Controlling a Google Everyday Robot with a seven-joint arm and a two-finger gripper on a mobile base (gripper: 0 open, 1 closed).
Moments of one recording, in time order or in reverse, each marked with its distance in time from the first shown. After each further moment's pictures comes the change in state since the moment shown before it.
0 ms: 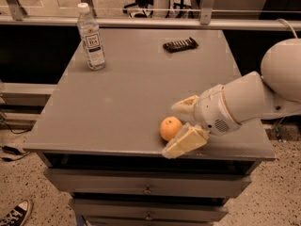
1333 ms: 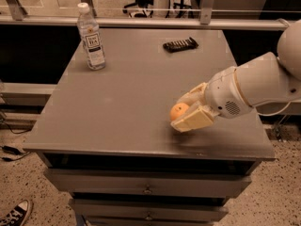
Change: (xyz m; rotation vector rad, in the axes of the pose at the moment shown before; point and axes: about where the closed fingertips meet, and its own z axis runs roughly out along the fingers) arm -0.009 -0.033 -0.031 0.087 0.008 0.010
